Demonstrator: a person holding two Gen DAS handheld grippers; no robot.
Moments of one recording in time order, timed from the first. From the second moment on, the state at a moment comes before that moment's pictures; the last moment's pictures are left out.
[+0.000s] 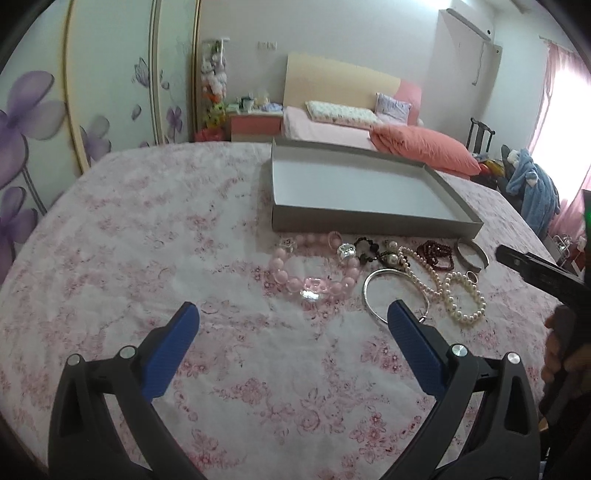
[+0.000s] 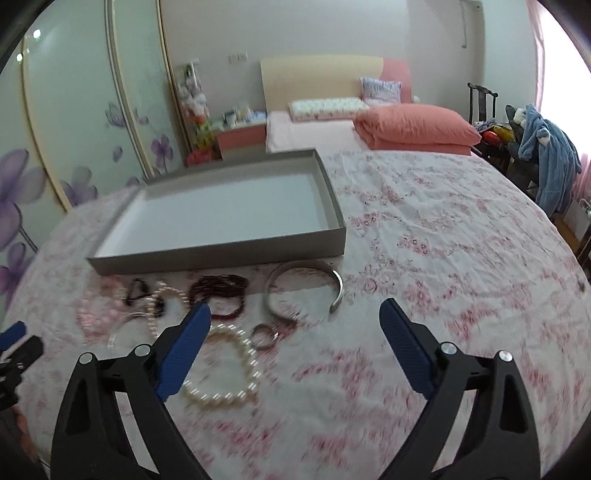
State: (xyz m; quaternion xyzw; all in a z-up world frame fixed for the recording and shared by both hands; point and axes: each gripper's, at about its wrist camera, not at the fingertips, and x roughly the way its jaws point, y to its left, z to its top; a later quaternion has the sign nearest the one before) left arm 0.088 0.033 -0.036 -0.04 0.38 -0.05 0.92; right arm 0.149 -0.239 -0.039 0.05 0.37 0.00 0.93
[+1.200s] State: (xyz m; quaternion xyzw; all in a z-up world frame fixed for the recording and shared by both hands) left arm 0.169 0.030 -0.067 0.01 0.45 -0.02 0.89; right arm 0.205 -0.231 -0.070 0.03 0.44 -0.03 0.90
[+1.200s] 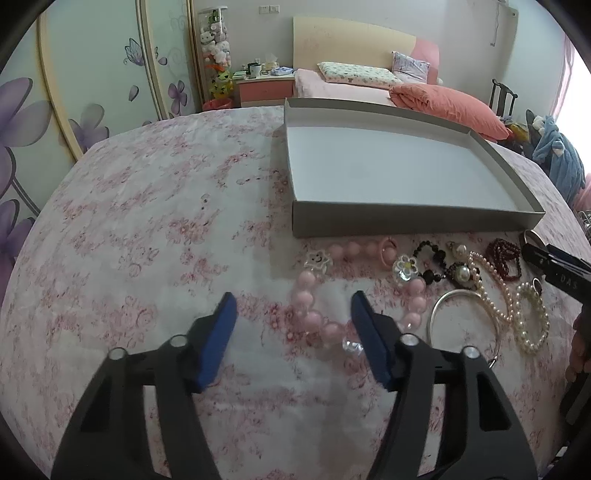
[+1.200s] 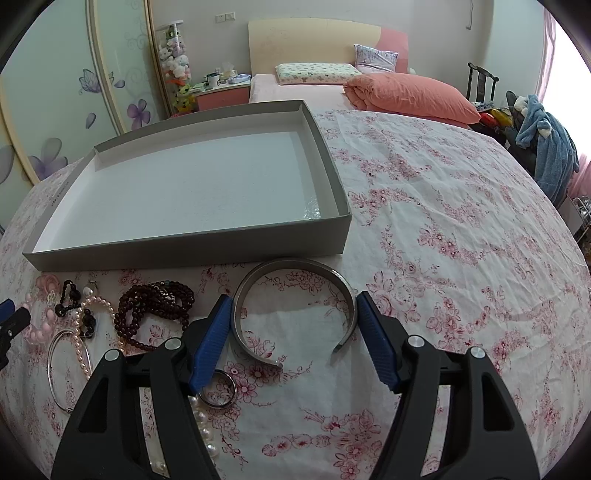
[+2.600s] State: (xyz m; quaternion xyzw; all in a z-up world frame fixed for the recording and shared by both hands) left arm 0.122 0.004 0.012 -0.01 0.32 -0.09 0.94; right arm 0.139 -0.211 -0.012 0.05 0.31 0.07 0.95
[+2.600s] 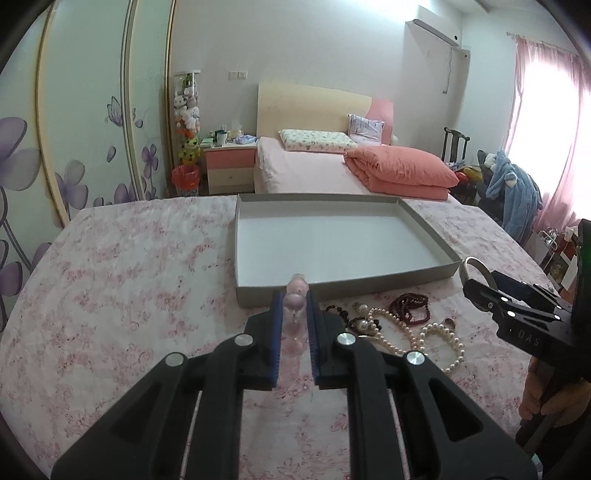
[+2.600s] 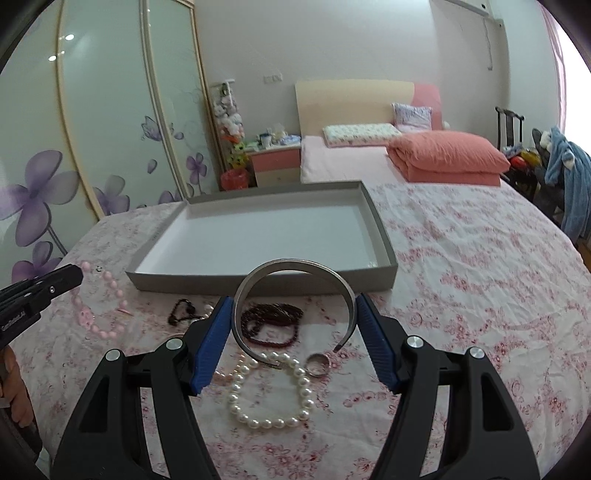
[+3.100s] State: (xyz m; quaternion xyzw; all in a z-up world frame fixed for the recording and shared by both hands) left arm 0.130 0.000 0.042 -0.02 0.28 -0.08 0.96; right arm 0.138 -0.205 0.018 0.04 0.23 0.06 0.97
